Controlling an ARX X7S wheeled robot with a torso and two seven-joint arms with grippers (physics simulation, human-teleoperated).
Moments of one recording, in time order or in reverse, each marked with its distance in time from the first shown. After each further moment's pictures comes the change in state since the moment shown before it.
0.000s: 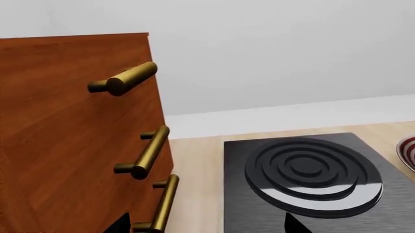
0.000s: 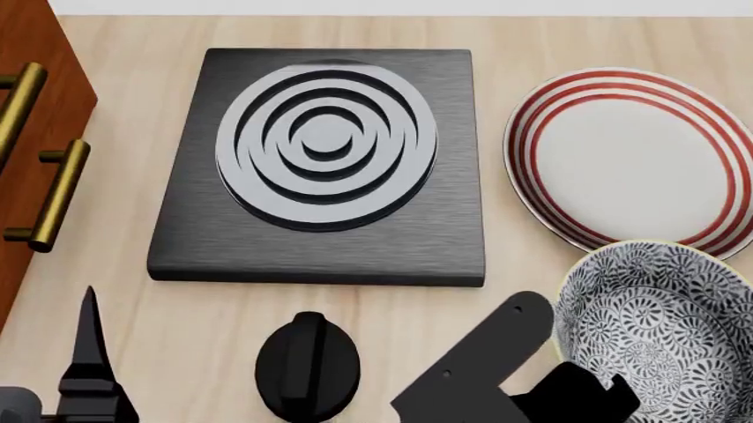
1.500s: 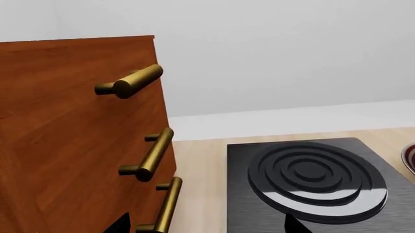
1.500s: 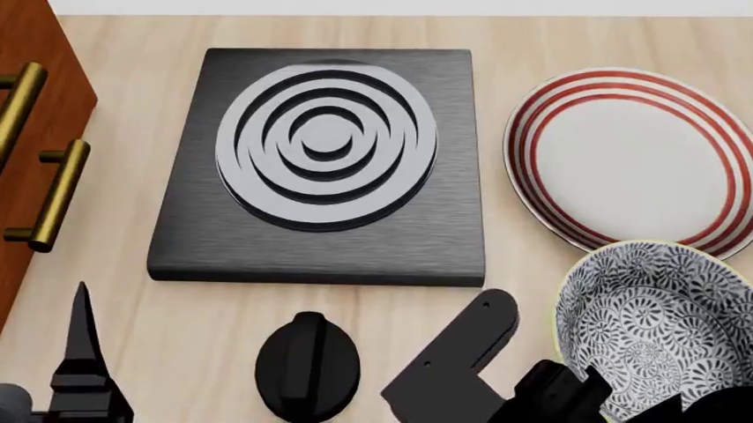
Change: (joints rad) left arm -0.003 -0.012 -0.002 -0.002 -0.019 0.018 -0.025; right arm 0.076 -0.037 -0.174 0.128 -0.241 0.027 -0.249
